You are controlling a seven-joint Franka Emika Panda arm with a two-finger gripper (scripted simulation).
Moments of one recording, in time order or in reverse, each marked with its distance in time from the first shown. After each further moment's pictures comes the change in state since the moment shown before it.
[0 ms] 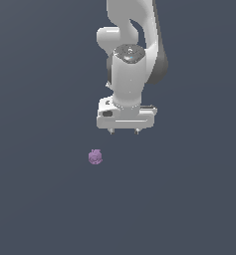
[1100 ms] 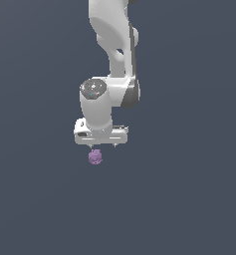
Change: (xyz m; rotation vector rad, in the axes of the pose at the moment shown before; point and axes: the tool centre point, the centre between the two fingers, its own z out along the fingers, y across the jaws) arm 0.012 0.089 0.076 0.004 -0.029 -0.004
